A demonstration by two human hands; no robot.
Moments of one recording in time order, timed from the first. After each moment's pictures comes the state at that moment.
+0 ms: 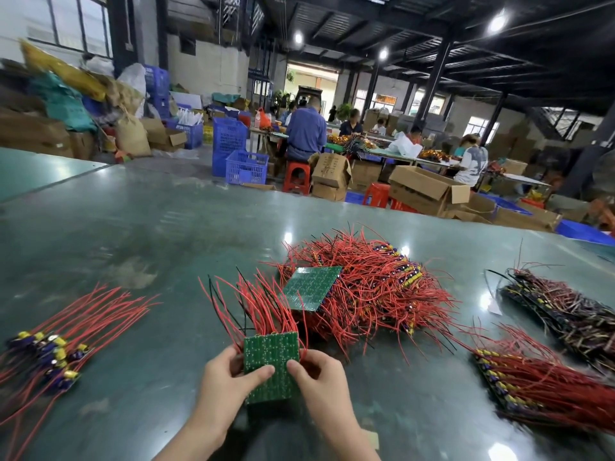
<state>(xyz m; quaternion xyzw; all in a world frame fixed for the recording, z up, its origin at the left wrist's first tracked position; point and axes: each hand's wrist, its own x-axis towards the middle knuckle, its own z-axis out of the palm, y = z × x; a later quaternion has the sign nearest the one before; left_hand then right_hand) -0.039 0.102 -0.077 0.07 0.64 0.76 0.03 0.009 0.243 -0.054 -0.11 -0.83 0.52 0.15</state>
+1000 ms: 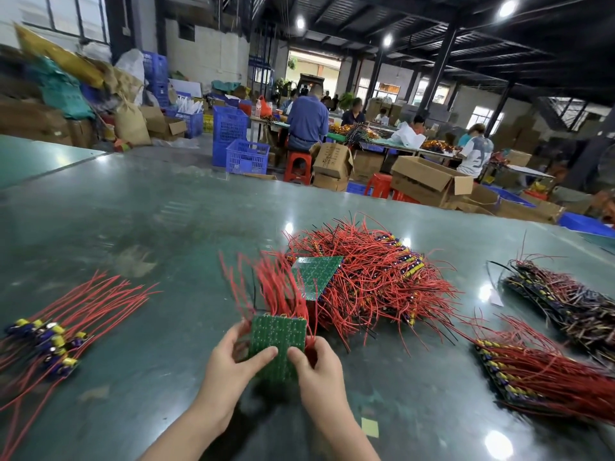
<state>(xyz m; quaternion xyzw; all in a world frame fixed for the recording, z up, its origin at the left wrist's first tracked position) -0.044 0.108 -0.083 0.08 0.61 0.79 0.02 0.013 0.230 -0.048 -0.15 -0.80 0.56 0.17</state>
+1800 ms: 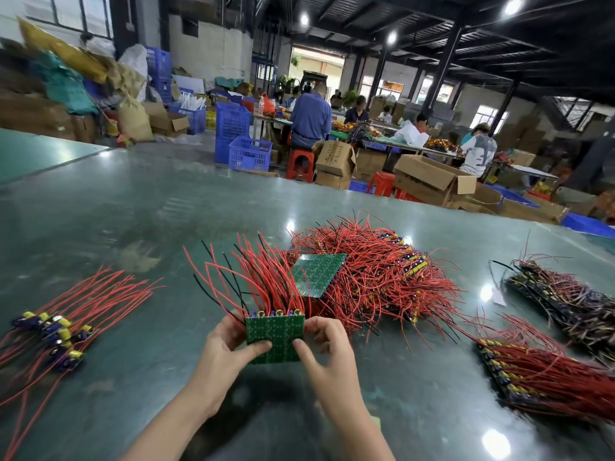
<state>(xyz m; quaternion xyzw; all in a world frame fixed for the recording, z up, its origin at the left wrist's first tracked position) -0.053 0.095 -0.070 0.14 0.60 0.79 0.01 0.012 0.245 -0.048 -0.01 -0.83 0.48 0.29</state>
